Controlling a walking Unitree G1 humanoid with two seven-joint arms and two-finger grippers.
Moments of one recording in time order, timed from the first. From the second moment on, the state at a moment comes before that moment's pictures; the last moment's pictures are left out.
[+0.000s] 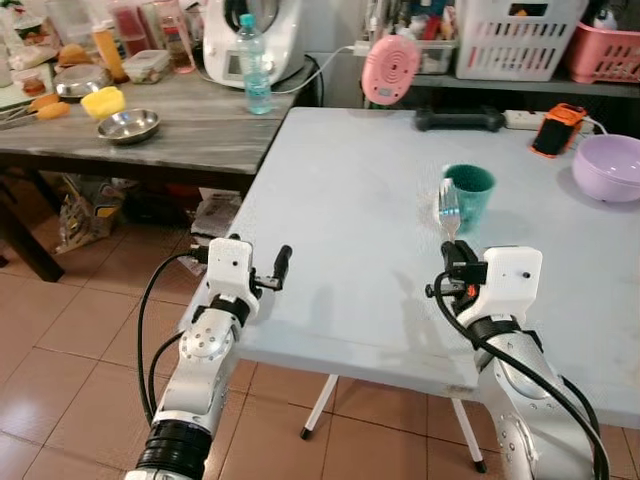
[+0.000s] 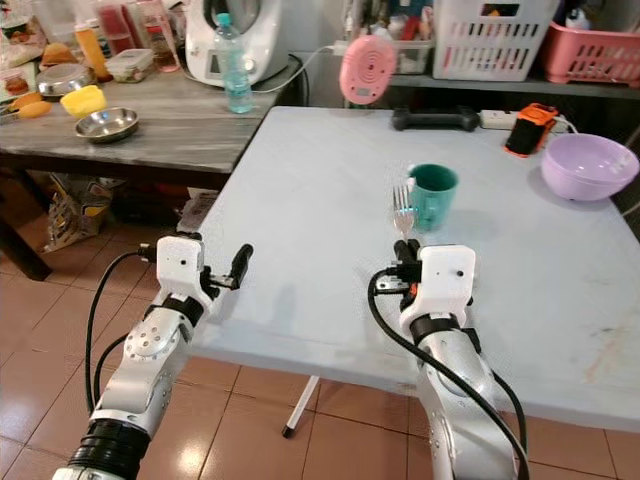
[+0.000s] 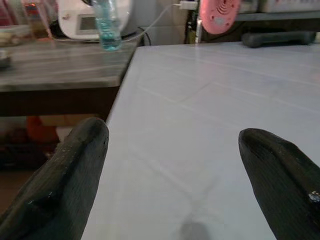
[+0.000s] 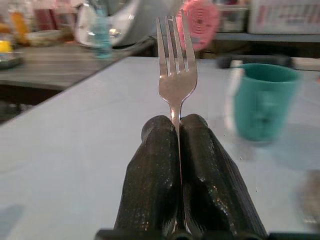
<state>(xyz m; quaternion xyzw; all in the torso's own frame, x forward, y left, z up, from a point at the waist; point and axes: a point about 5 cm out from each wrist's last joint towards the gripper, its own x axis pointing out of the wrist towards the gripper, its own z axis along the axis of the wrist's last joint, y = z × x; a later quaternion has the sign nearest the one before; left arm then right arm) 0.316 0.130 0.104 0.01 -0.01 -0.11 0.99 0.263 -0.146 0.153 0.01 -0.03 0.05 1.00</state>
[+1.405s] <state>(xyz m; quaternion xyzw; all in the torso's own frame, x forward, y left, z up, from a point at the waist) 0.319 0.124 0.100 0.01 -0.02 -0.12 0.99 0.266 -0.145 0.152 0.01 -0.04 0.04 1.00</state>
